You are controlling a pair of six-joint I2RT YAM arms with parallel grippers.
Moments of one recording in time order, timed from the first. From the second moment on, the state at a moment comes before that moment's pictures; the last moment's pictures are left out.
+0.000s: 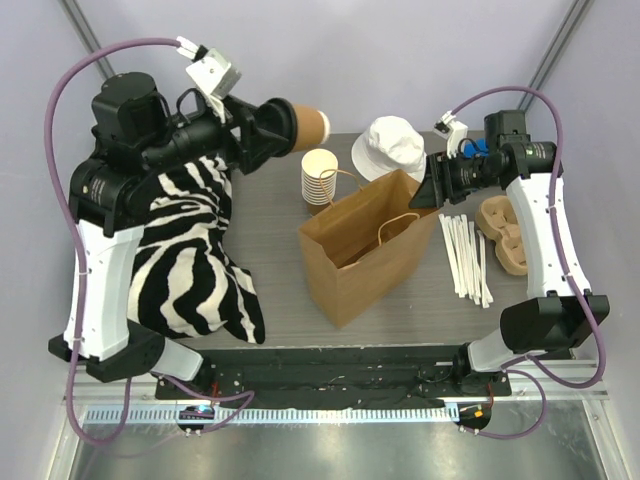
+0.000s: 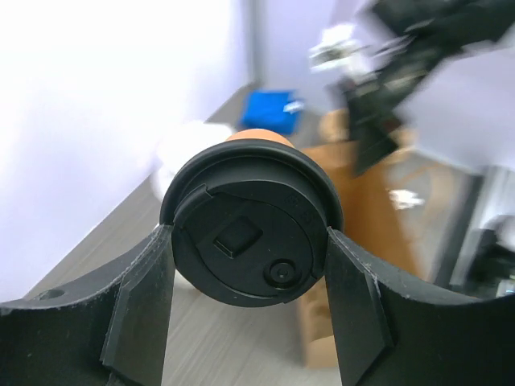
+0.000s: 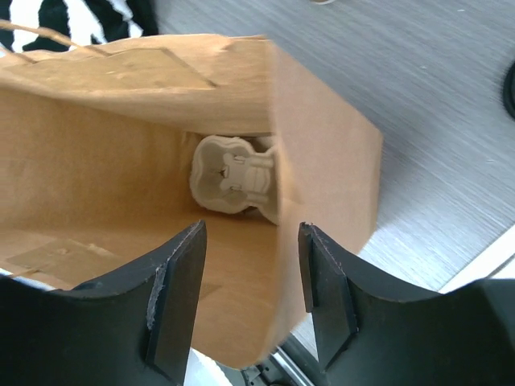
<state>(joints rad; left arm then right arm) -0.40 1.45 2.26 -0.94 0.50 0.13 0.02 1.50 1.73 -1.23 -0.75 -0.25</state>
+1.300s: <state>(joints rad) -0.92 1.58 1.81 -1.00 0.26 0.37 0.04 1.32 1.68 -1.33 -0.87 -0.25</state>
